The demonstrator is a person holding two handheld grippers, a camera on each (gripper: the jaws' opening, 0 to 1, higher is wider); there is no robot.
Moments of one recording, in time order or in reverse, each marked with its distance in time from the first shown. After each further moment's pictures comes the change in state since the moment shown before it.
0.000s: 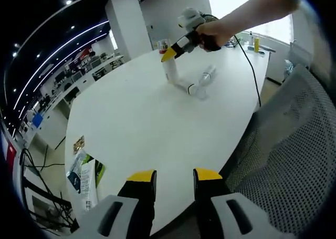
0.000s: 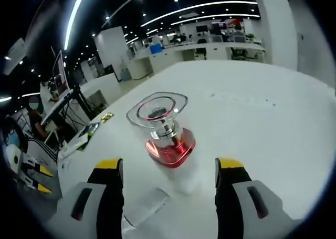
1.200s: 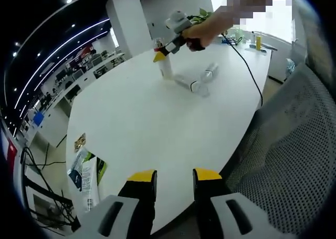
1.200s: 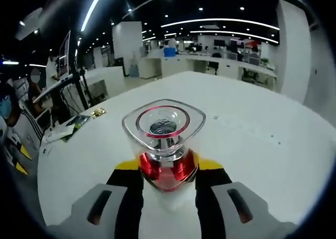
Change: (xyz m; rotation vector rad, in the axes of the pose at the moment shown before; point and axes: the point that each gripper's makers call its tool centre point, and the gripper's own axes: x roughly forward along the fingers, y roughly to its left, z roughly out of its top) left arm 0.000 0.004 -0.003 -0.004 0.018 0.013; right arm 0.044 -0.027 0.040 -0.189 -0.063 0.025
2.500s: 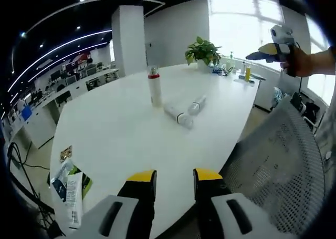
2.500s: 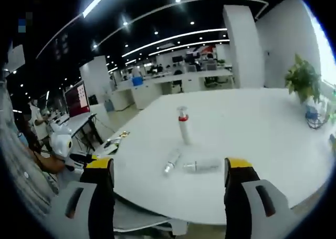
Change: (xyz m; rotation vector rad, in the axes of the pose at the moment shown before) left arm -0.019 -0.018 0.043 -0.094 -0.235 -0.162; right arm -0.339 0.173 -0.025 0.295 -0.288 -0.222
